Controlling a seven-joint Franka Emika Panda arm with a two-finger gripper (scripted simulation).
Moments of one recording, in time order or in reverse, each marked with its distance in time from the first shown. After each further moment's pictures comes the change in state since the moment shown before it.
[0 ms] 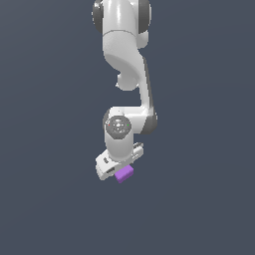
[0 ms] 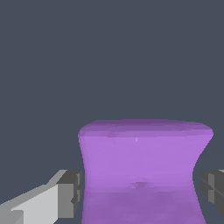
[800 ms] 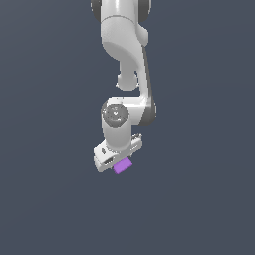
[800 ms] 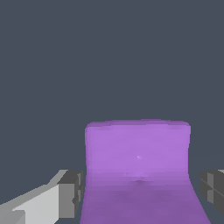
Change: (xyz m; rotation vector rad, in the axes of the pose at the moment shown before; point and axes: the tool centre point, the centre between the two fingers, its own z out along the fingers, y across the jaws) arm -0.021 -0.007 -0.026 0.002 -0.002 0.000
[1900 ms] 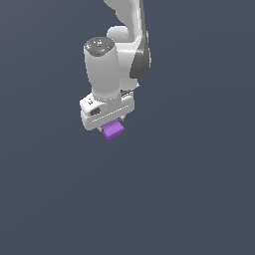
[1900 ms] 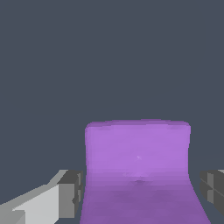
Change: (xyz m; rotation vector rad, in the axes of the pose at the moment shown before) arm -0.101 -0.026 -0.128 0.005 -0.007 0.002
